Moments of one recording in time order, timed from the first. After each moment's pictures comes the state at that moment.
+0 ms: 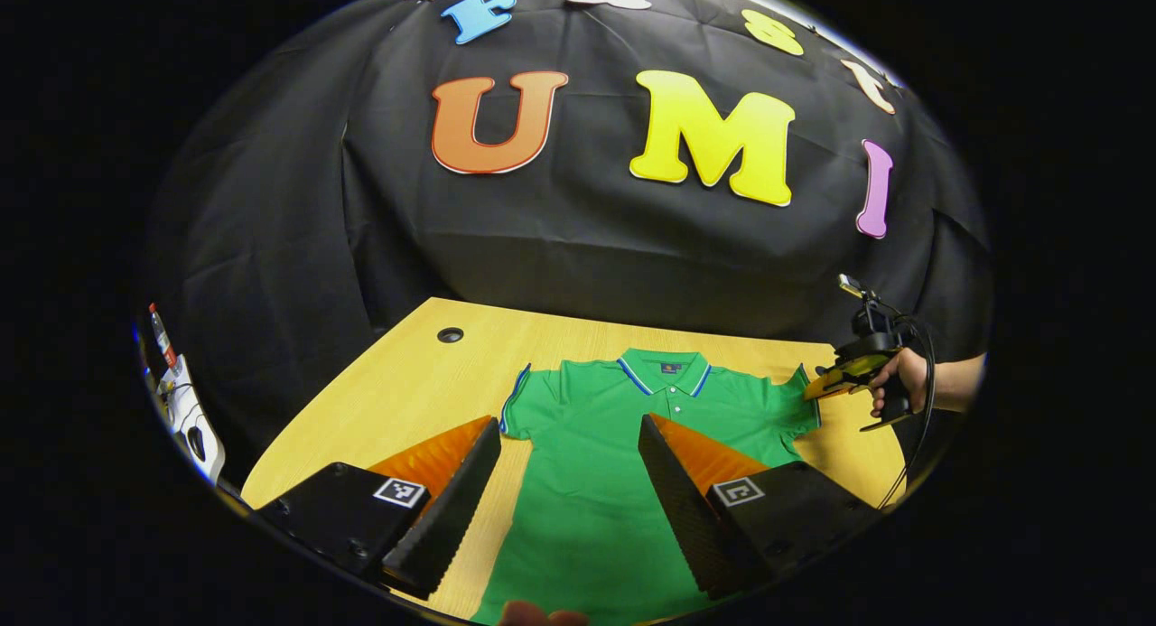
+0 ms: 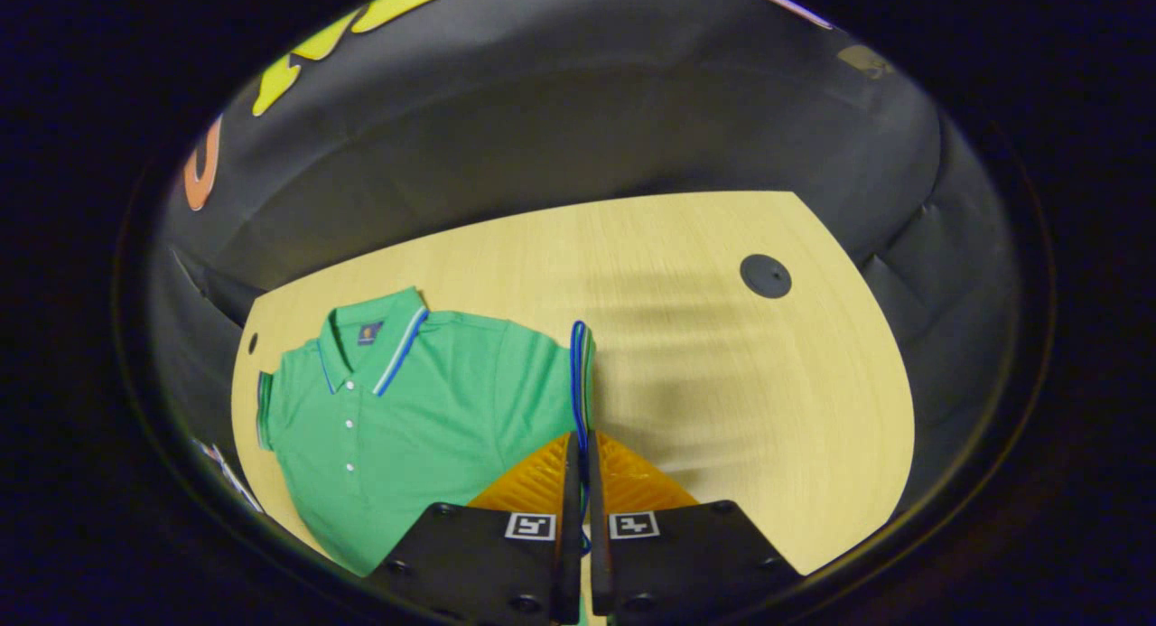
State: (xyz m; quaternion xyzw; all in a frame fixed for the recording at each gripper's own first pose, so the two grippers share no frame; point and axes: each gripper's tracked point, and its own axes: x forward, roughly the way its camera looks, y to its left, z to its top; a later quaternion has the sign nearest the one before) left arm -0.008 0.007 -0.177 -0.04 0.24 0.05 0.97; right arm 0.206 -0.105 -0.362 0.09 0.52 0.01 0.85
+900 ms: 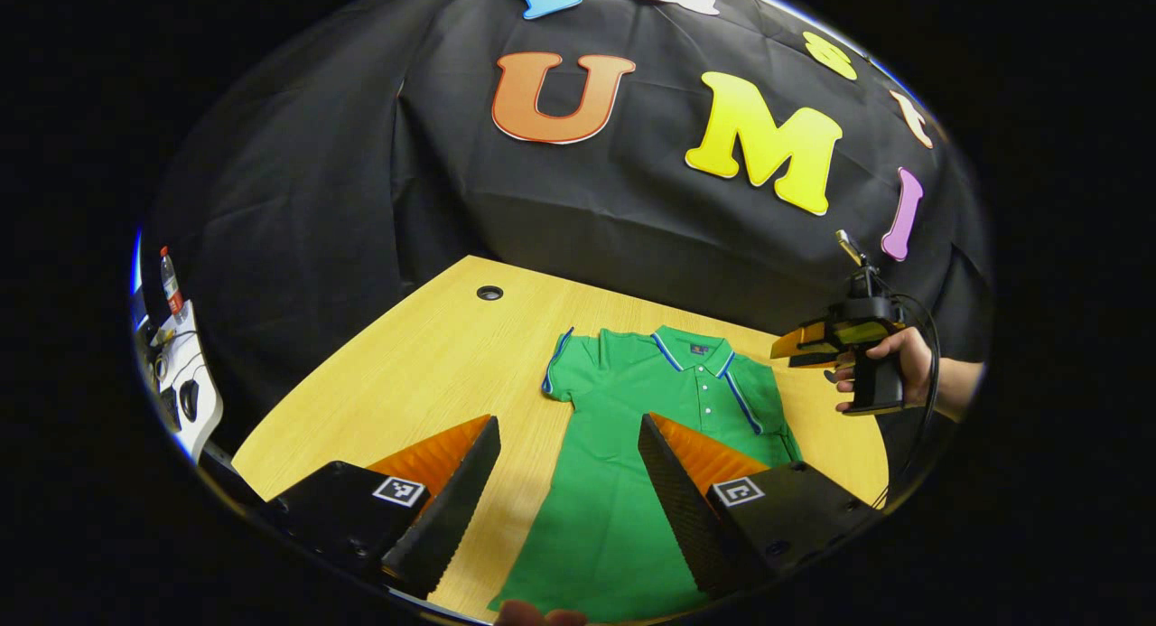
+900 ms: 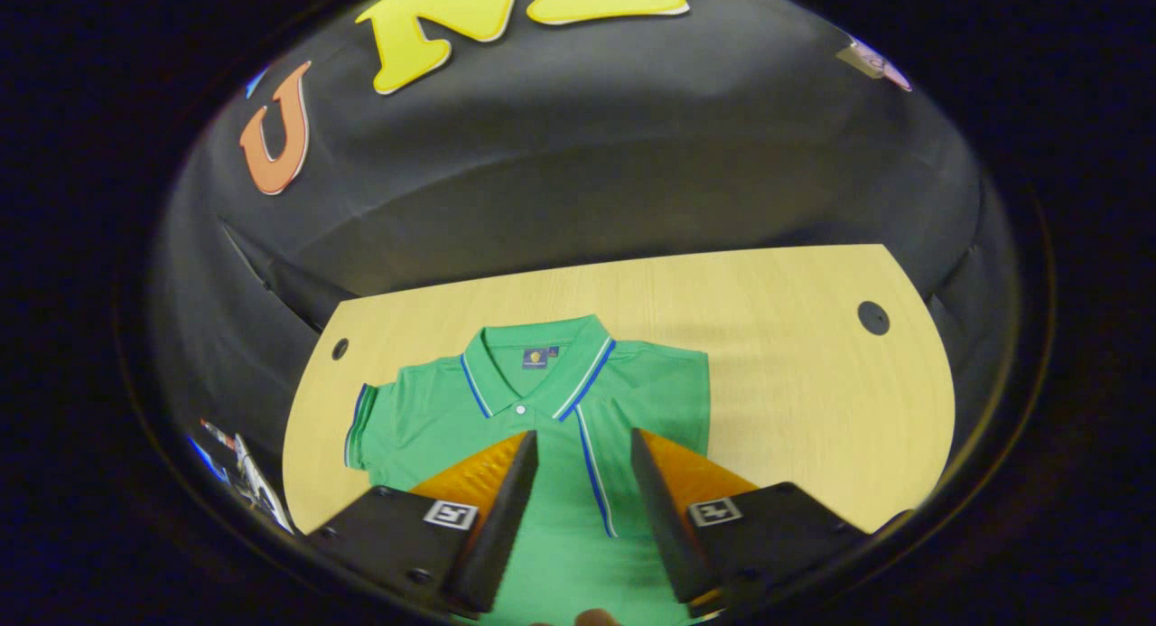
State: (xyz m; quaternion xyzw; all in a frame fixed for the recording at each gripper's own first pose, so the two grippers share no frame) left arm -0.047 0.056 -0.200 -0.09 0.28 0.07 0.95; right arm 0.197 0.026 -0.302 0.10 0.47 0.10 0.87
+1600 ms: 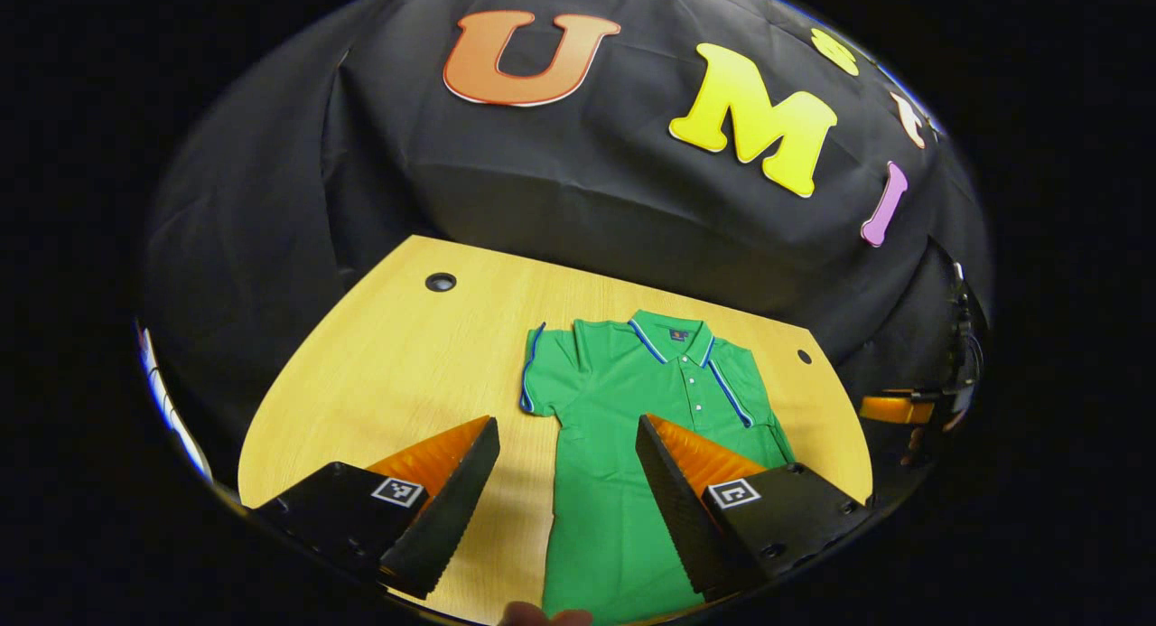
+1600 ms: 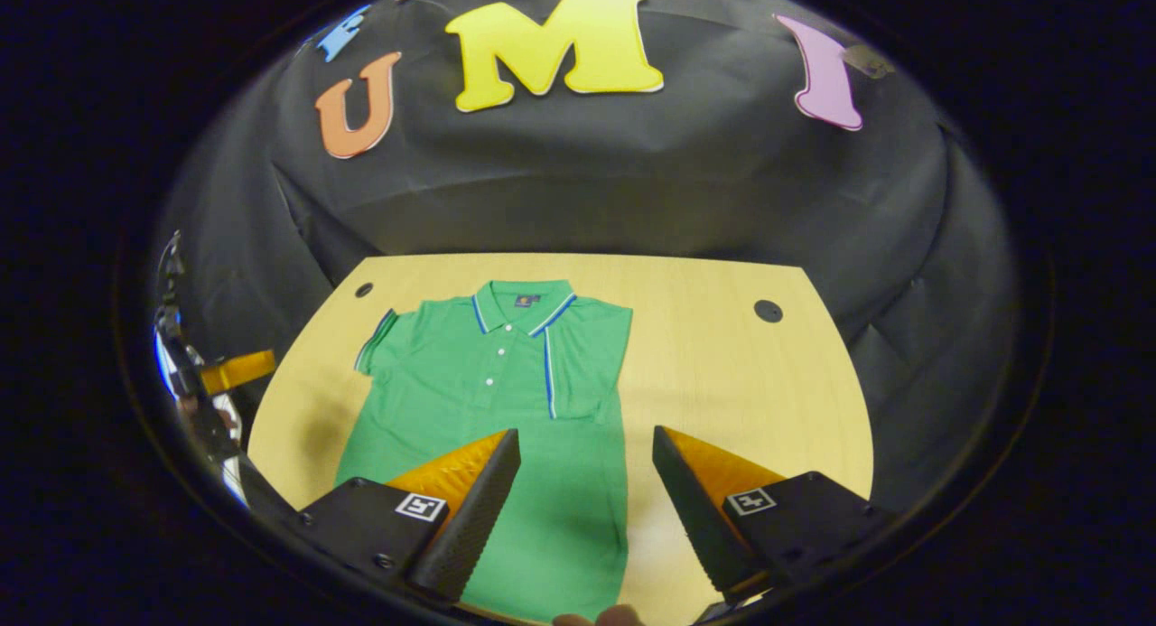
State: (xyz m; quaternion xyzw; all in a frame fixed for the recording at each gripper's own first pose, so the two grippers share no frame) left arm 0.019 0.079 -0.215 -0.11 0.34 -0.03 0.93; right arm 0.019 -0.048 -0.226 0.01 0.43 0.12 0.90
